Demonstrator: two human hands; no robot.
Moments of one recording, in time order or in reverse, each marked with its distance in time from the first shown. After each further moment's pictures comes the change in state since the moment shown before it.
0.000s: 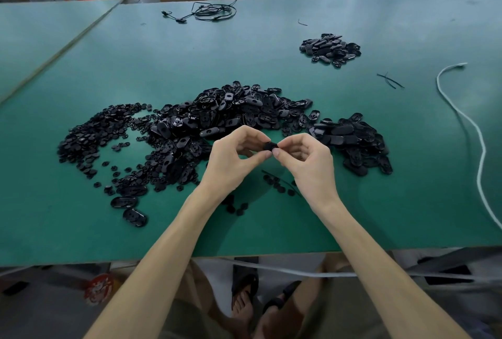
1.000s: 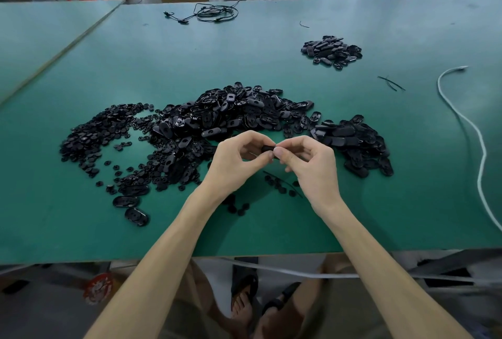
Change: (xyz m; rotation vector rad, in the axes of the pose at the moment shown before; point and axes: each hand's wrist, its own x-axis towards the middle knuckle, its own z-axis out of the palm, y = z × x) left_hand -0.001 0.000 0.000 -0.037 -0.067 0.002; right_hand -0.002 -0.001 -0.002 0.101 -0.052 -0.027
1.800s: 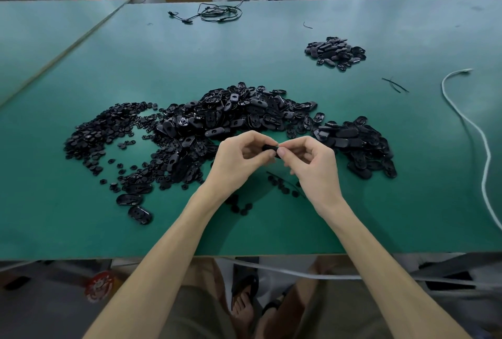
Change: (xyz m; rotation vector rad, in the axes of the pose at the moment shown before) left_hand 0.000 -0.002 -0.002 -0.054 0.015 -0.042; right_hand -0.001 0.000 0.001 -0.044 -0.014 -0.014
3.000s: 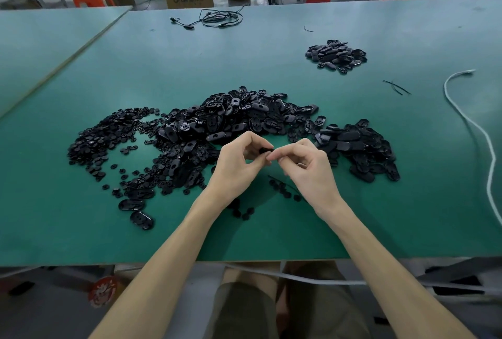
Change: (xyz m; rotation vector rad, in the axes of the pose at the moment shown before) left_hand 0.001 -0.005 0.004 0.070 0.070 0.019; right_hand 0.000 -0.013 0.005 -0.060 -0.083 -0.008
